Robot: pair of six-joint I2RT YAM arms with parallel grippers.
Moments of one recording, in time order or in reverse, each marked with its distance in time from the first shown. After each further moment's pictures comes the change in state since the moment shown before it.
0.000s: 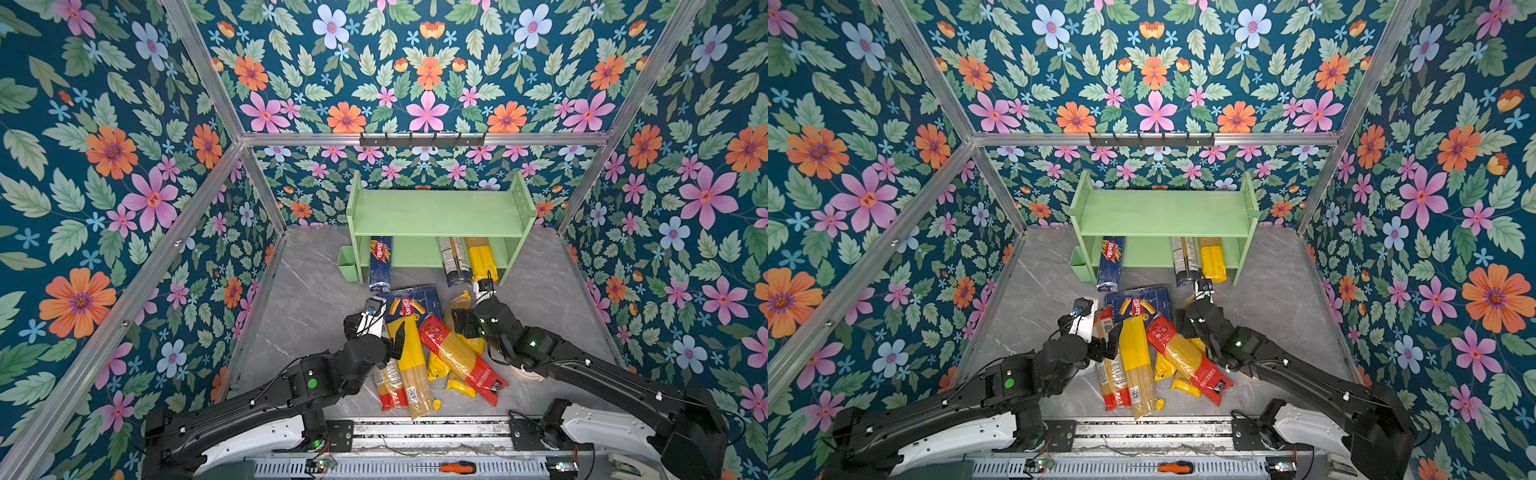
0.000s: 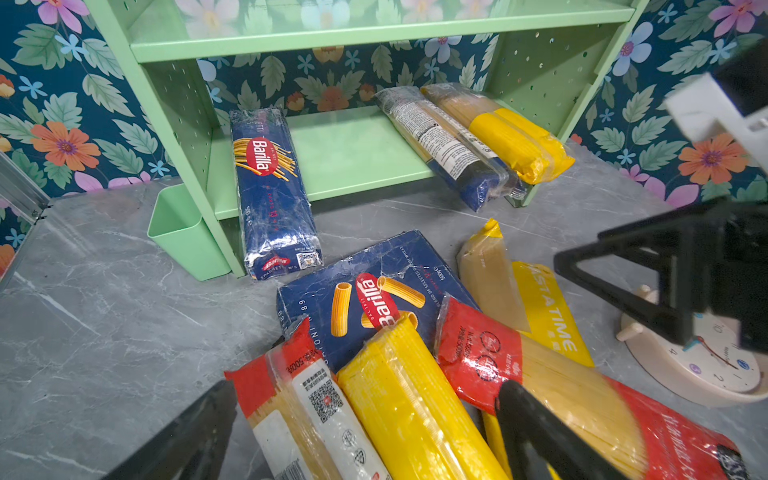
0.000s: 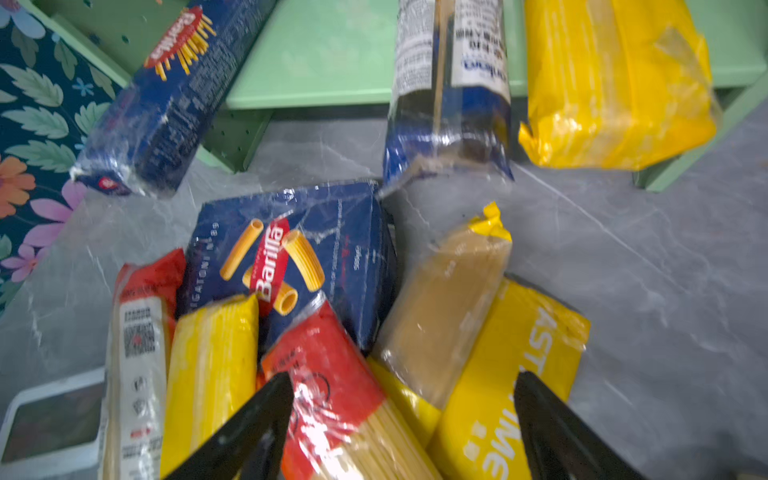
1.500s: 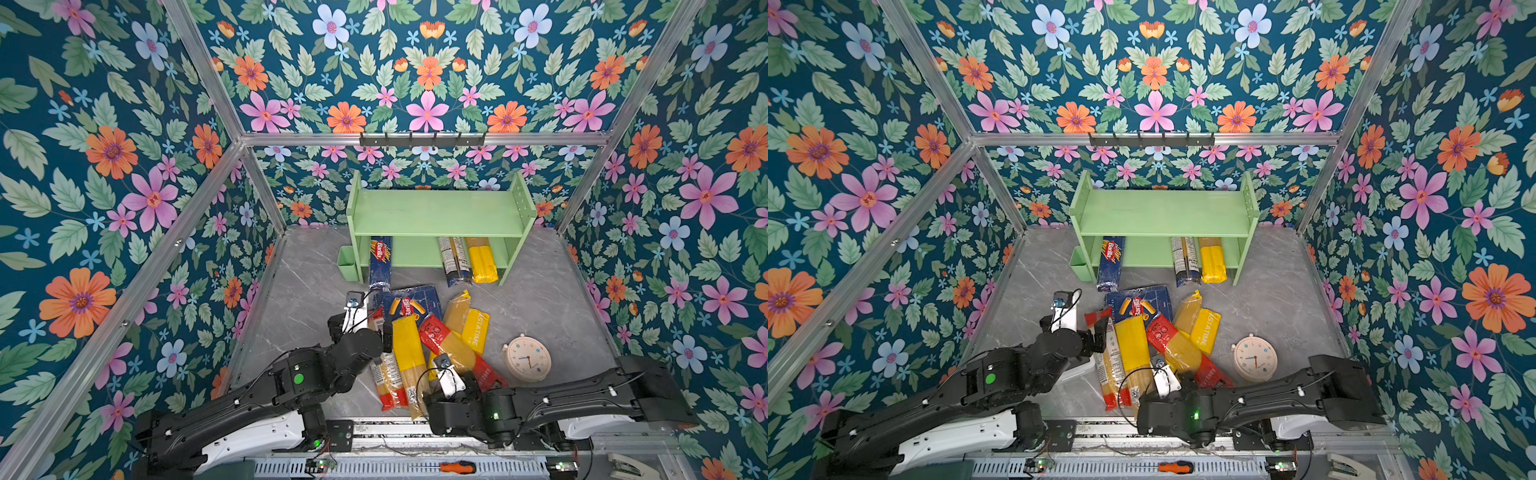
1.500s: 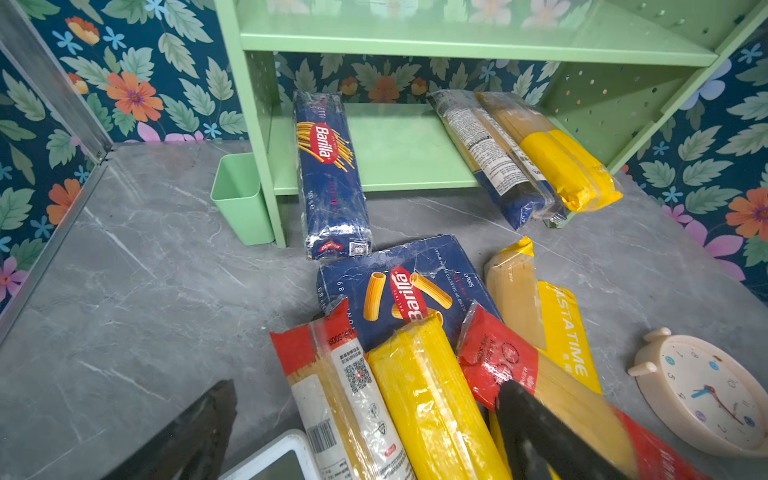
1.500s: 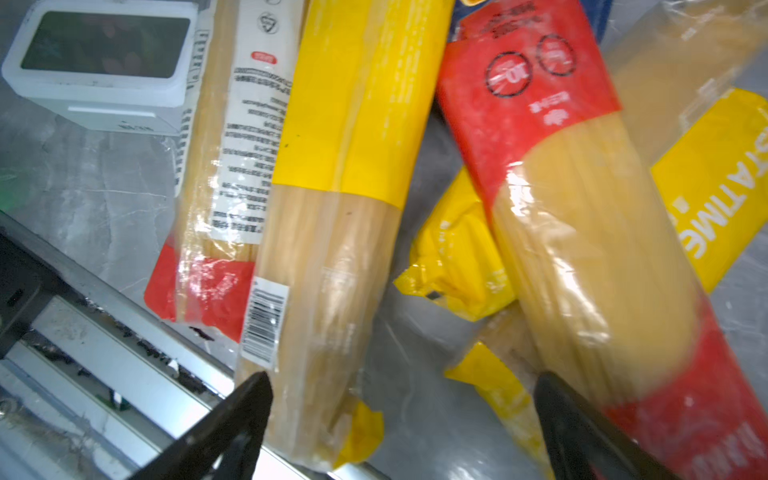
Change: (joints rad) left arm 0.000 -0.011 0.174 -0.333 -0.071 -0.226; right arm 0.771 0.334 0.062 -0.208 0.303 0.417
